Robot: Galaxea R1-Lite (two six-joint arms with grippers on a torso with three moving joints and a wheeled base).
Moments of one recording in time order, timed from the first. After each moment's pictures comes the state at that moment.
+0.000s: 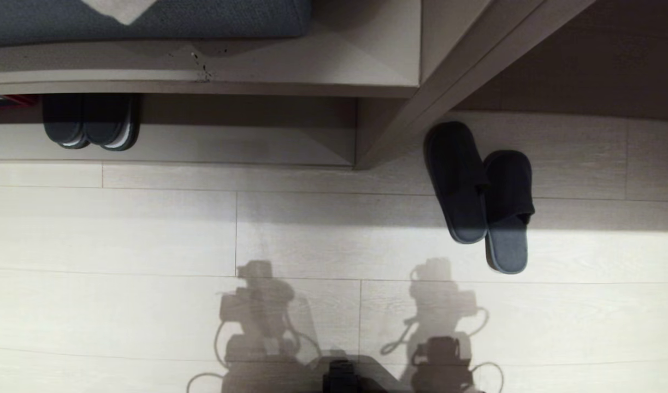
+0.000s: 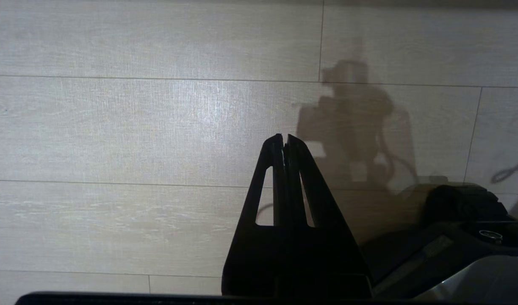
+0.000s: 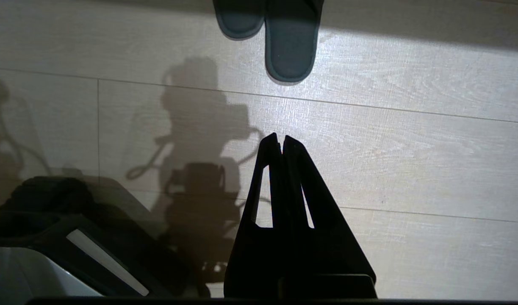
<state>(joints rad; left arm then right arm) 0.00 0.00 0.00 0.00 0.00 -0.01 -0.01 0.00 0.00 0.00 -0.01 -0.03</state>
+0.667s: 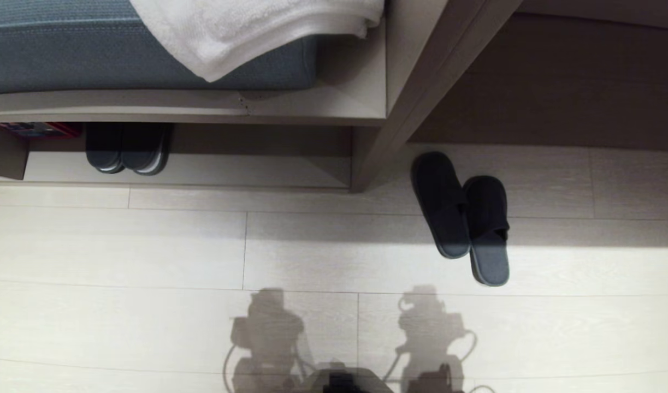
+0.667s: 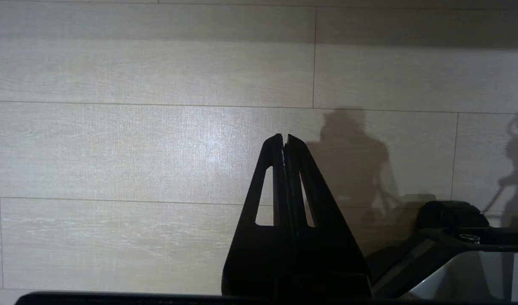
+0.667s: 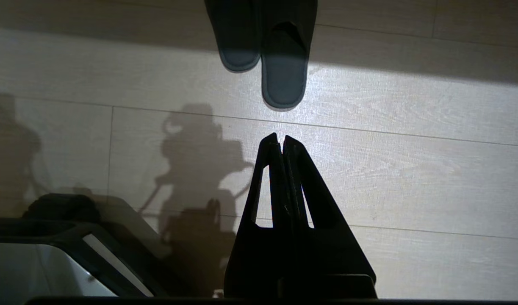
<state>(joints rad) 0.00 0.00 0.00 0.00 0.00 -0.02 -0.01 0.00 0.00 0.00 -0.01 -0.03</state>
